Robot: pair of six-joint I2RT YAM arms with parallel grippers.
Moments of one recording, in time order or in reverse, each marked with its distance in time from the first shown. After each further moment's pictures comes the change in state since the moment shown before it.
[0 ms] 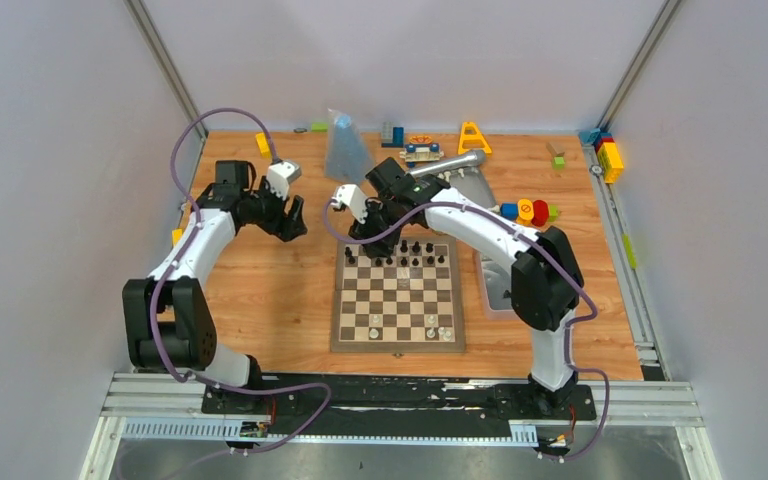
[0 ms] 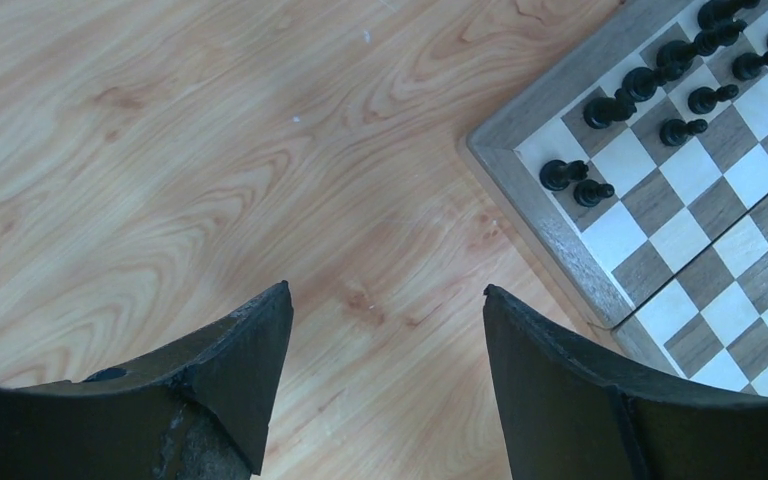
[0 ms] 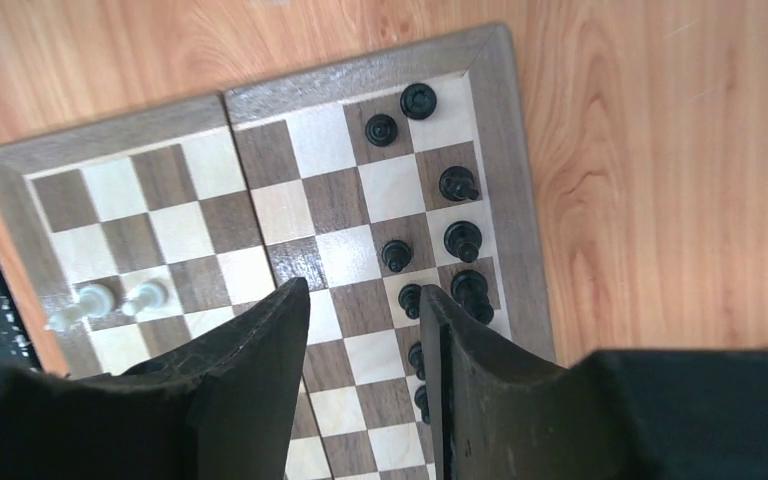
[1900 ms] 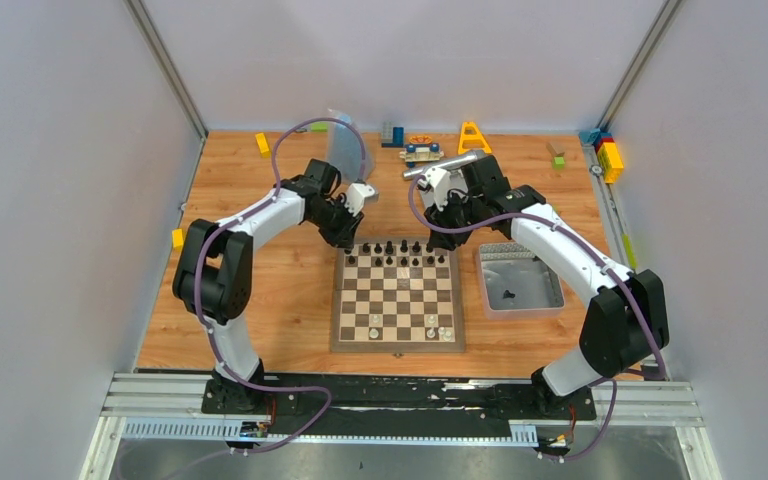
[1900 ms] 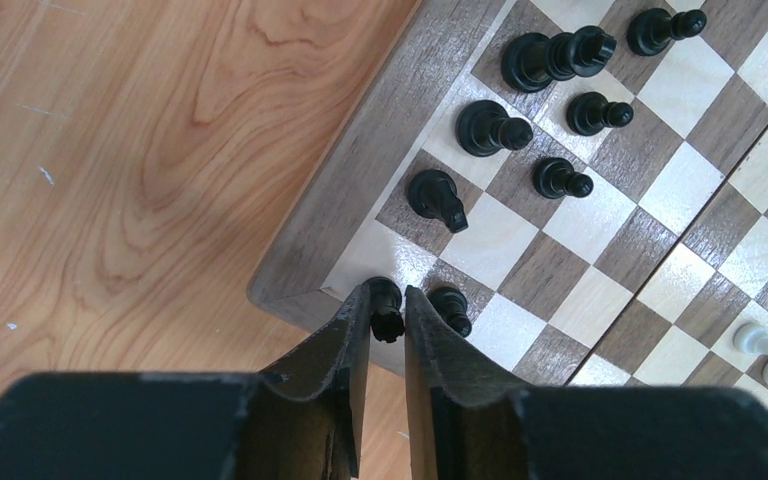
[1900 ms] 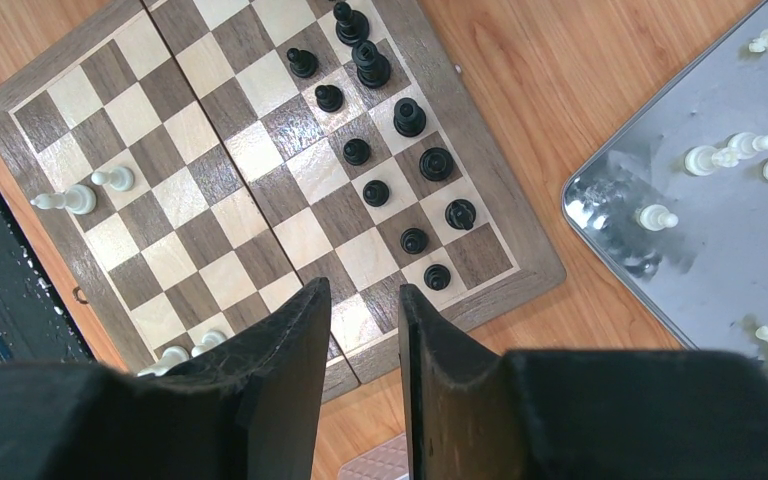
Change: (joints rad) left arm -0.388 0.364 0.198 -0.092 -0.108 0.019; right arm -0.312 -0.460 -0.449 0.120 -0.122 0.085
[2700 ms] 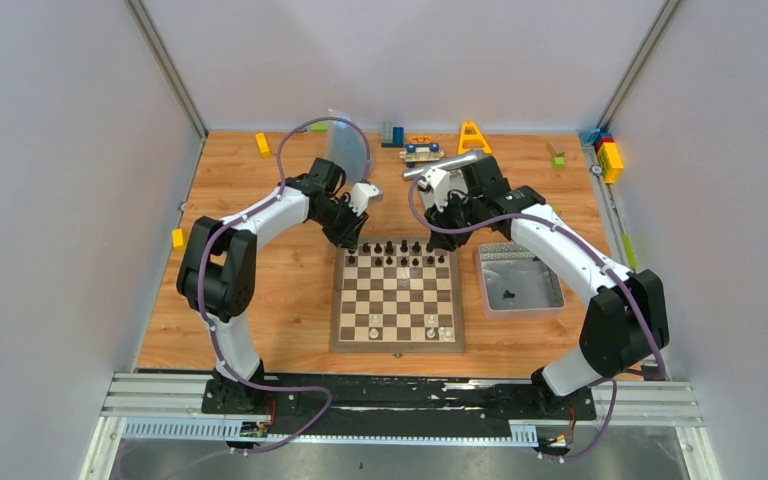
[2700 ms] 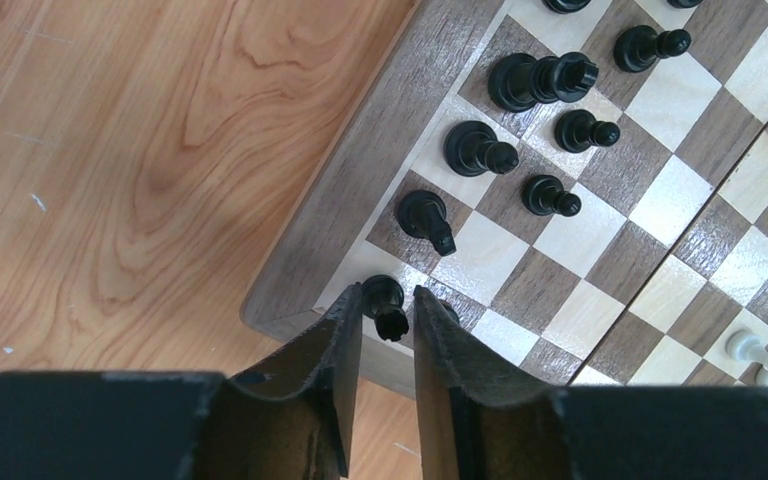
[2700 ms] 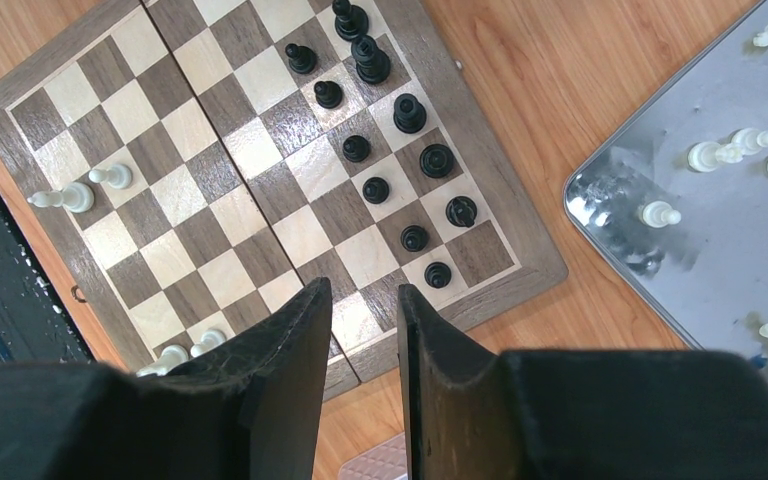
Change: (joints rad) left arm -0.020 0.030 0.040 -0.018 0.003 0.000; right arm 0.000 0.000 -0.005 0.000 0.002 0.000
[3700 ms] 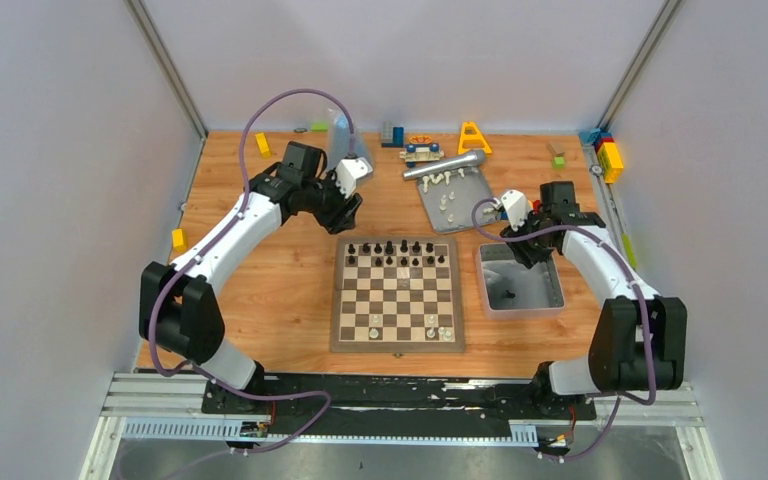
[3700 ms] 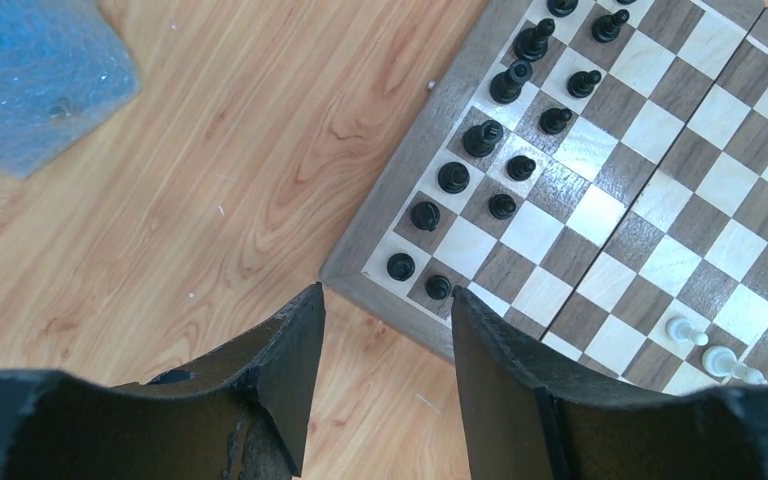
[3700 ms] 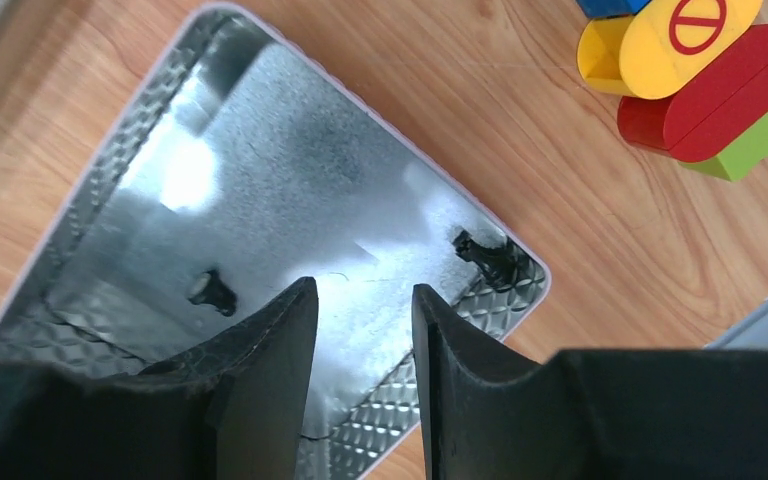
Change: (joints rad) left arm 0.000 -0.286 0.001 -0.003 -0.033 0.001; right arm -0.433 -0.146 -0.291 -0.008 0.246 -0.294
